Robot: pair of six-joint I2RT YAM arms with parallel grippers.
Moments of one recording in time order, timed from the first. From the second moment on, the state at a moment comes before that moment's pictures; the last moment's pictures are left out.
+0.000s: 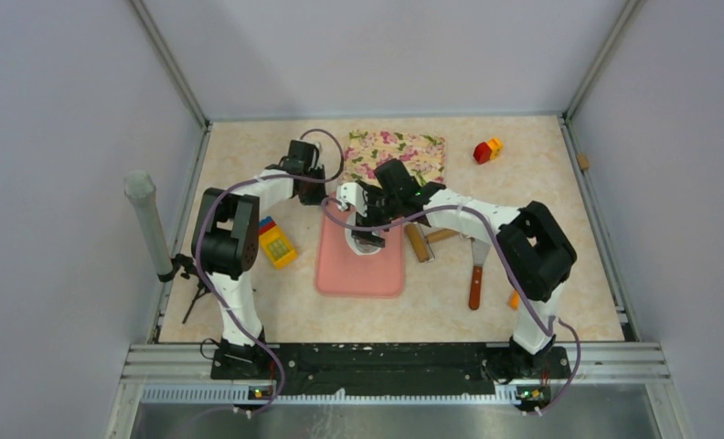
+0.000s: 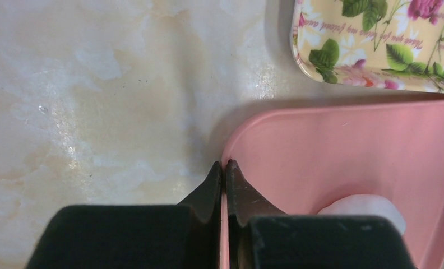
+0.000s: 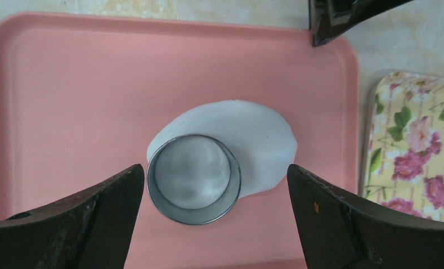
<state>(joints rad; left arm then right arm) -0.25 1.98 1.32 -0.31 0.12 -0.32 0.75 1.85 1.34 -0.28 -0.45 -0.69</state>
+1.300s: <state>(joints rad) -0.25 1.98 1.29 -0.24 0.12 -0.34 0.75 1.91 1.29 -0.27 -0.45 -0.71</state>
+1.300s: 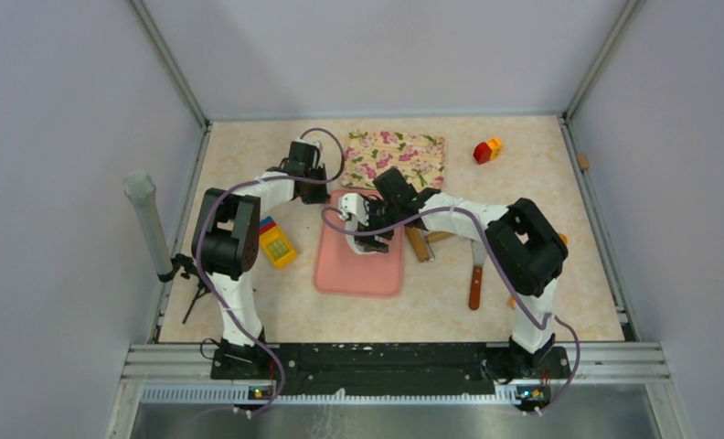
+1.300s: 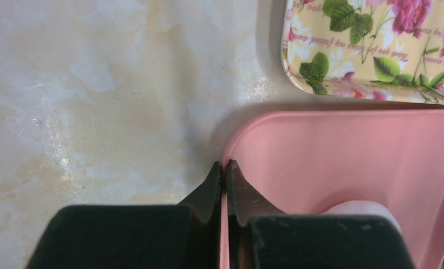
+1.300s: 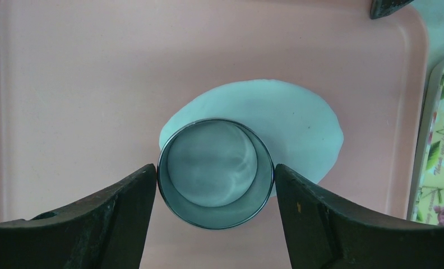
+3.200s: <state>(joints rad) -0.26 1.98 1.29 -0.21 0.11 -0.34 0.78 1.89 1.19 -0.13 -0.35 -0.62</state>
